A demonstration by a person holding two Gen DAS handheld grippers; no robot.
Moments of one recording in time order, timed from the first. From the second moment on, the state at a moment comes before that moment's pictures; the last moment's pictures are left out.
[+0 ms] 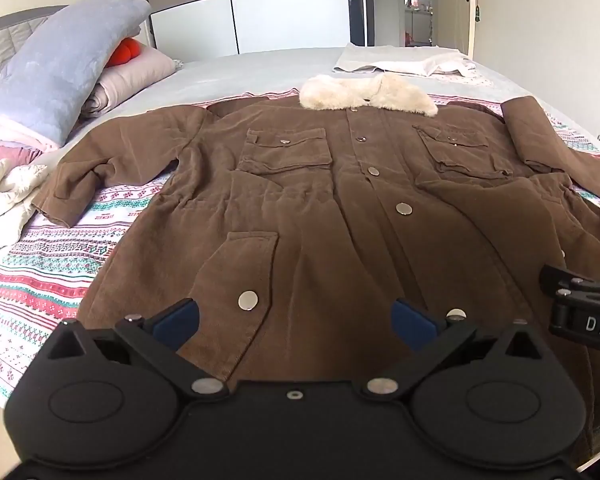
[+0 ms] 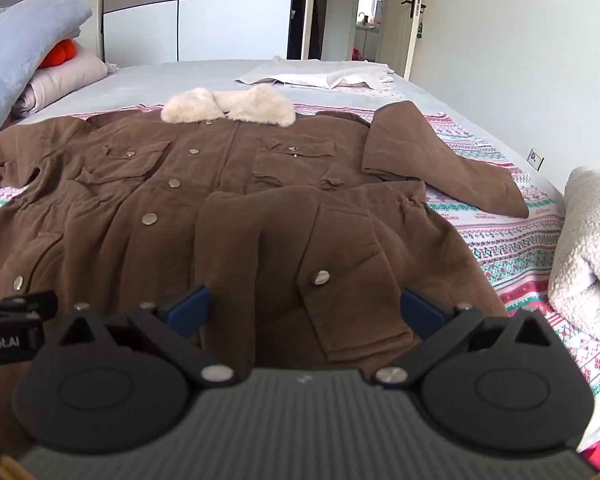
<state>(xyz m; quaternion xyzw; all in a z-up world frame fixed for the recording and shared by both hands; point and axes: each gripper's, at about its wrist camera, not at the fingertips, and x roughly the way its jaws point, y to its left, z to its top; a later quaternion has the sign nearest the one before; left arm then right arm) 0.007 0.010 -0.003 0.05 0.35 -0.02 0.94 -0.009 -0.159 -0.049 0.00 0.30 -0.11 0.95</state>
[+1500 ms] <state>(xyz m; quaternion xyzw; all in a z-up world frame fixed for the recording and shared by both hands) 0.008 0.015 -0.008 0.06 0.34 -0.02 0.94 -0.006 -0.156 -0.052 -0.01 0.31 -0.11 0.94</state>
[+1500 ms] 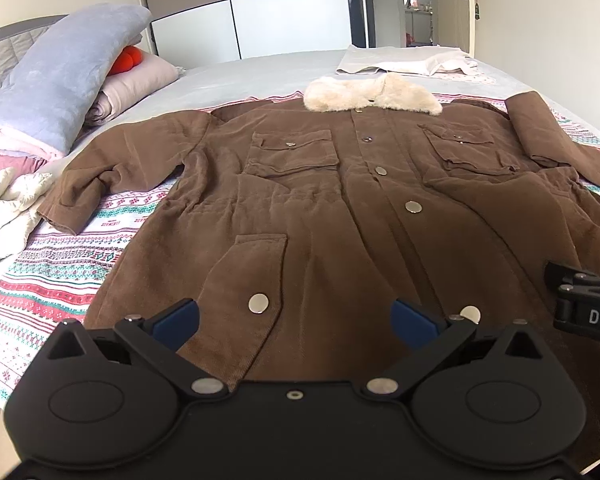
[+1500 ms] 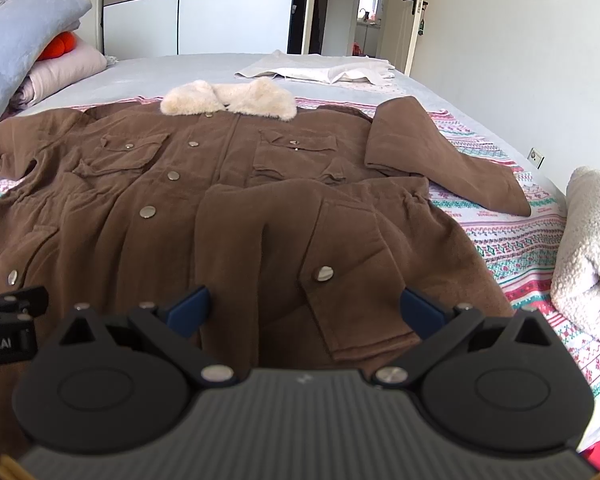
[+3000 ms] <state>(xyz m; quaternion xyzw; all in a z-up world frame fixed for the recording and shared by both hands) -0.001 0.027 -0.013 0.06 0.31 -0.02 0.95 -0.011 -0.159 -0.058 -0.04 0.31 -0.10 0.94</state>
